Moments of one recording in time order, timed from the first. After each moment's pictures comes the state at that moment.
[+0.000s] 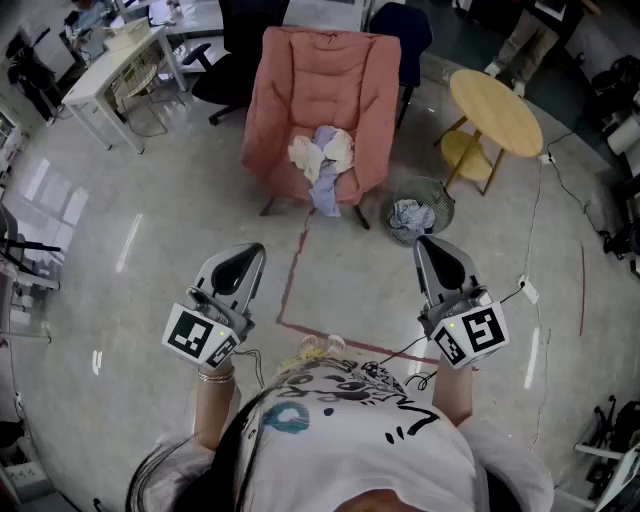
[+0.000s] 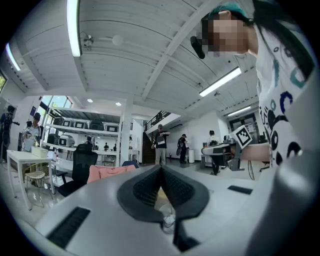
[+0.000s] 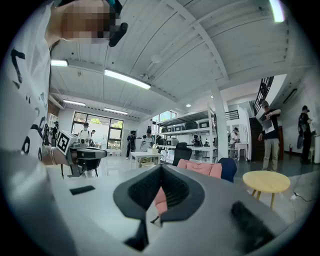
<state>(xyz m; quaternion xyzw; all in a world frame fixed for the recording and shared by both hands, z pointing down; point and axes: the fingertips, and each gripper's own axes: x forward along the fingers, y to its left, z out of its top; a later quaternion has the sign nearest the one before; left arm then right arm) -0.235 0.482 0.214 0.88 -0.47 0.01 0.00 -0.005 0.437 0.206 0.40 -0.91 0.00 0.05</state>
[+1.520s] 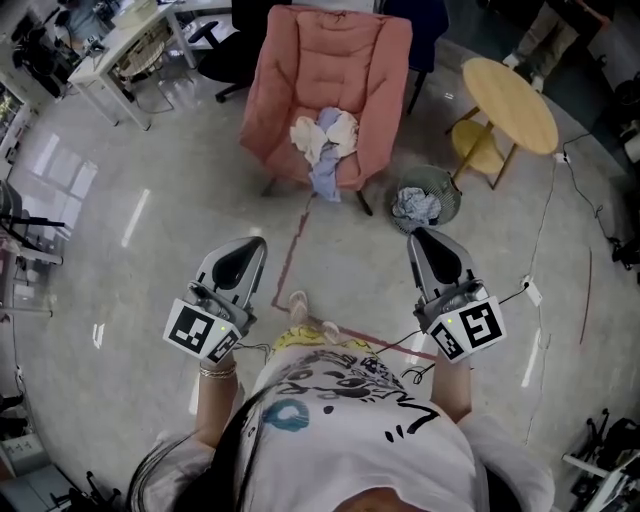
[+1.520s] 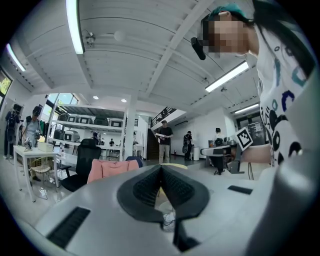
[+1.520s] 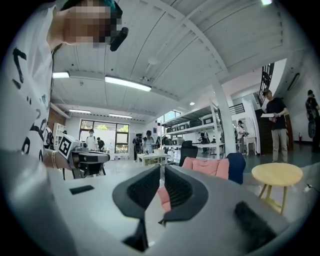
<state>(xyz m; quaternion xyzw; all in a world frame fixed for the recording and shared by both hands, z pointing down) -0.194 0.468 0.237 0.87 -0.50 0.02 0.03 0.020 0.411 0.233 0.36 -0.93 0.03 0.03</state>
